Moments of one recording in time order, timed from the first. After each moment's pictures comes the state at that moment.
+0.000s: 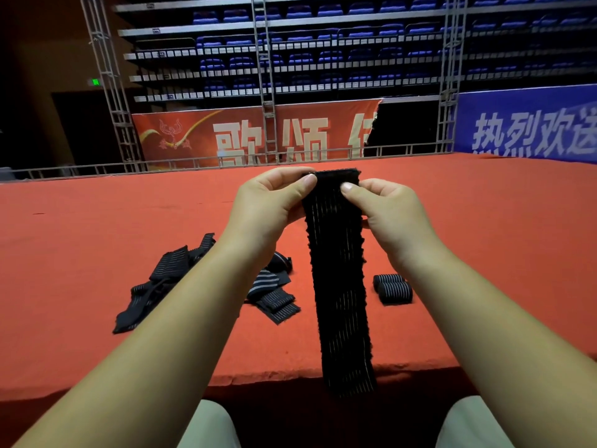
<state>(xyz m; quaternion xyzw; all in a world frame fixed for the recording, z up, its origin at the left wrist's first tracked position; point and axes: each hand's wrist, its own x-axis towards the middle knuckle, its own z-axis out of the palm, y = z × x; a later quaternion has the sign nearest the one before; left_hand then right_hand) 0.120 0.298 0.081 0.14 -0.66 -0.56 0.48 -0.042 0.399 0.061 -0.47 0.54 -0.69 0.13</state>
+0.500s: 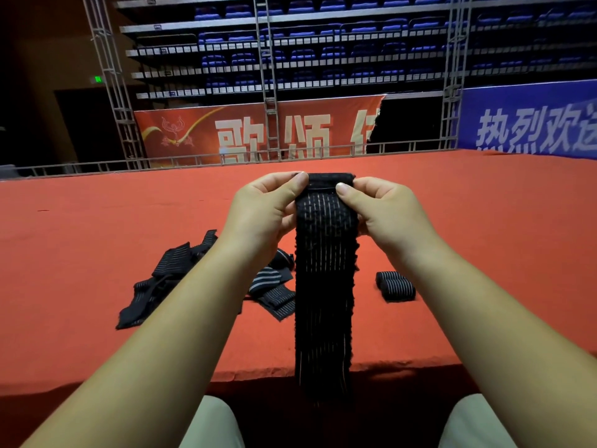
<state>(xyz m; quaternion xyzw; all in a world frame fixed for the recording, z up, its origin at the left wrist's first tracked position) 0.123 0.292 0.073 0.15 -0.59 -0.63 0.48 -0.042 0.394 0.054 -0.49 0.53 -0.67 0.15</state>
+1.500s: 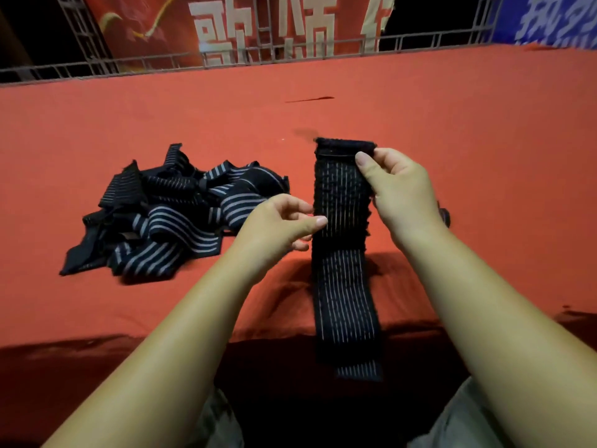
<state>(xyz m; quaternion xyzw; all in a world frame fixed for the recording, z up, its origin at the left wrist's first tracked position) 0.067 0.190 -0.116 0.33 -0.70 -0.55 0.31 -0.116 0.282 -0.091 -0.38 0.60 -0.69 0.14</state>
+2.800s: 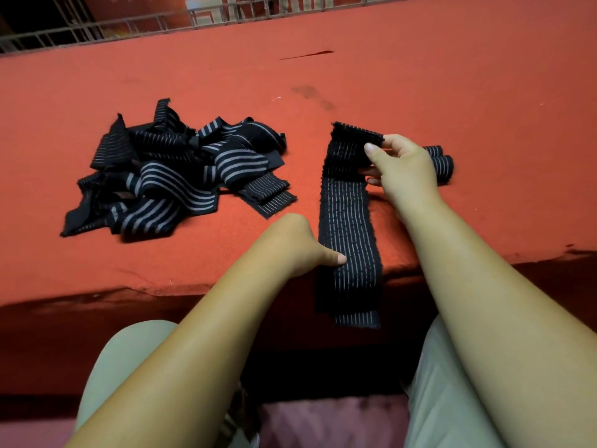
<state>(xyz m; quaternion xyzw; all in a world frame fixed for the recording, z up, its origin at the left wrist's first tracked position) 0.071 0.248 -0.156 0.48 -0.83 -0.28 0.01 -0.140 0.284 -0.160 -0.32 0.65 -0.66 0.18</state>
